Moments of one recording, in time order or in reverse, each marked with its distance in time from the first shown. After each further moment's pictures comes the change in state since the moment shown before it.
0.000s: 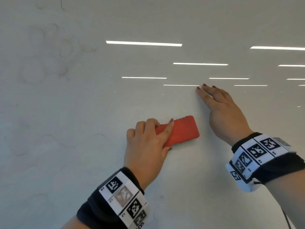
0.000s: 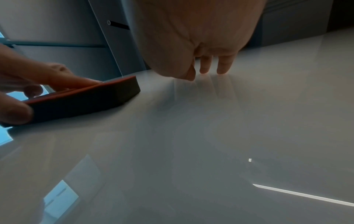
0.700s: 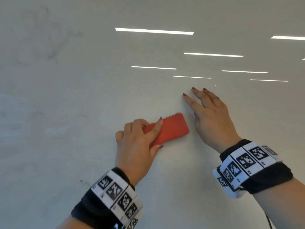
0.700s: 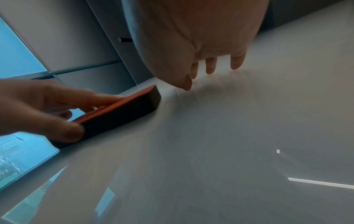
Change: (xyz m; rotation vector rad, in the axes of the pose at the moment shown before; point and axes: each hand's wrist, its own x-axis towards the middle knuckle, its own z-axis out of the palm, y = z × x) left_hand -0.028 0.059 0.015 -0.031 -0.055 -0.173; right_hand -0.044 0.019 -0.003 0.045 -0.036 -0.085
